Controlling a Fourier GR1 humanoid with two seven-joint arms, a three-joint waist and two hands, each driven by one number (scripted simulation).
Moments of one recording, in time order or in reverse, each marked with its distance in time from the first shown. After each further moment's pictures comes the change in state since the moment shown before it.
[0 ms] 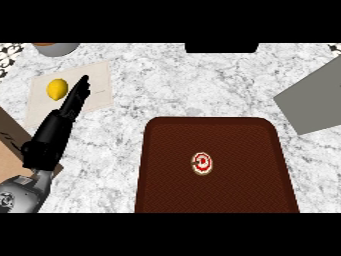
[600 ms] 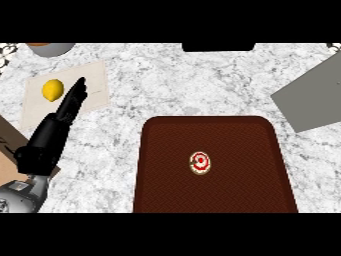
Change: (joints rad) left arm 0.030 0.006 0.005 -0.043 -0.004 0.009 0.020; right arm 0.054 -0.225 -0.133 0.278 -0.085 0.167 0.181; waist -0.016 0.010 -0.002
